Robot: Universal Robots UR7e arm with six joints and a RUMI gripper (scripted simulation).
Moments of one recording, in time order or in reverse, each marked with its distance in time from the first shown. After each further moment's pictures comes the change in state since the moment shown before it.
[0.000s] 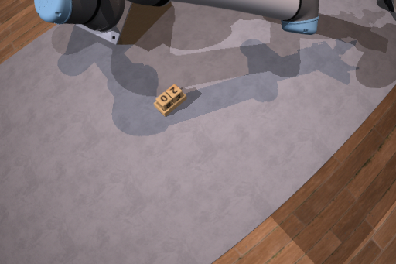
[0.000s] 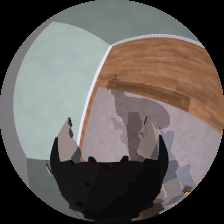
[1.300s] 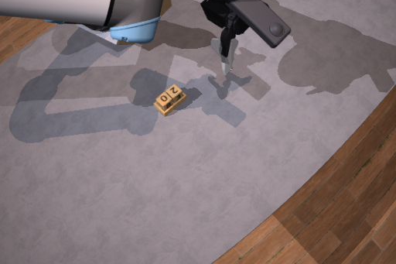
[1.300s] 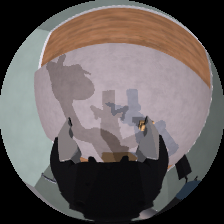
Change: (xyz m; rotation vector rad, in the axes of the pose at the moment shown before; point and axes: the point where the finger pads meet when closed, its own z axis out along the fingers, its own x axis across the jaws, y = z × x) arm 0.264 0.164 -0.330 -0.354 0.645 0.132
